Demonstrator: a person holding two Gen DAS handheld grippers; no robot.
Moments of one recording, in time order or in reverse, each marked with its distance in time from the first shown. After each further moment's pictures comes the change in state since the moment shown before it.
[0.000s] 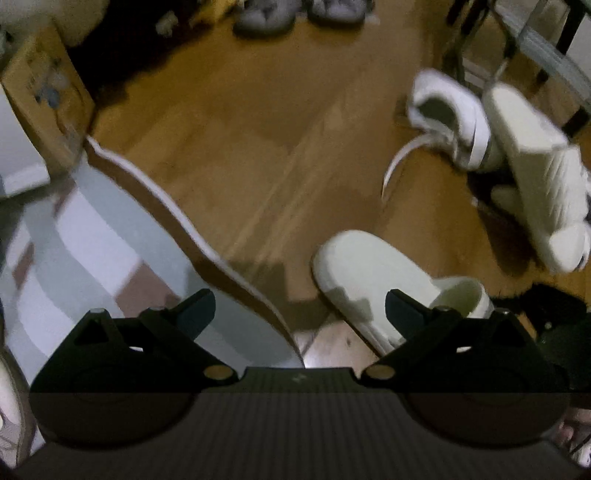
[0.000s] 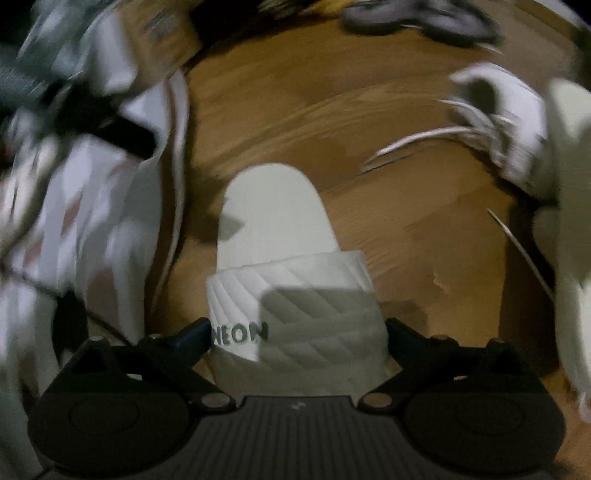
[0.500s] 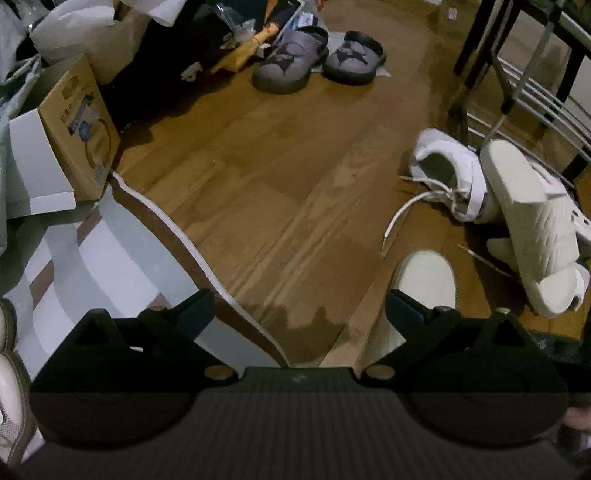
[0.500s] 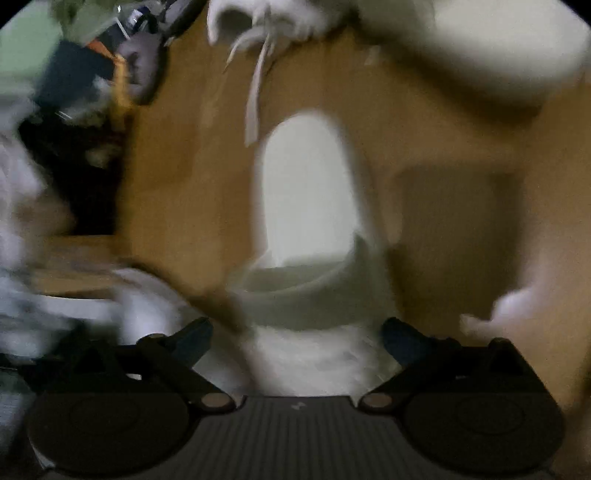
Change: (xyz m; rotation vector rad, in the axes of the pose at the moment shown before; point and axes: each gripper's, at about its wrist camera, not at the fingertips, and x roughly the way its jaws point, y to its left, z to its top) left arm -0.005 -0.004 -0.002 -0.032 -0.056 0.028; right arm -0.004 -0.074 -0.041 1.017 0.050 0.426
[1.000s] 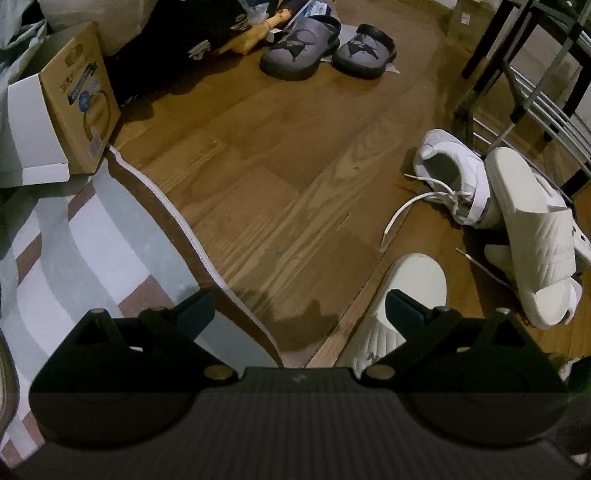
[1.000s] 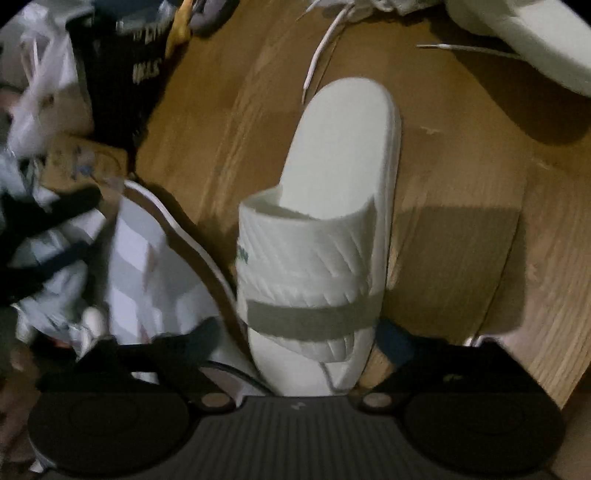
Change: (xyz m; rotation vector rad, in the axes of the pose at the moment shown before) left arm 0.001 0.011 -0.003 -0.087 -0.002 -0.032; right arm 0.029 0.017 -0.036 -0.366 0.024 -0.203
